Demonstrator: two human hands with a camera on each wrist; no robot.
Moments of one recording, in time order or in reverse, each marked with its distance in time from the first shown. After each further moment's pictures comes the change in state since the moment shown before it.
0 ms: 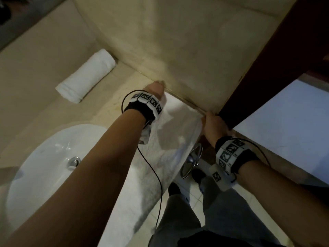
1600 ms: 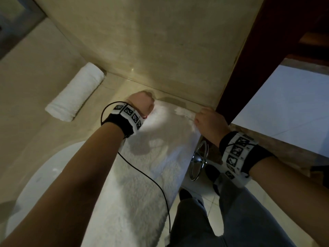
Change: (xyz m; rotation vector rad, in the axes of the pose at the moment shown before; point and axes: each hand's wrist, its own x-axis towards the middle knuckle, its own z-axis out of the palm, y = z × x) left_hand -0.007 -0.036 0.018 0.525 0.069 0.412; right_hand -0.002 -0.005 0.021 -0.125 0.107 -0.396
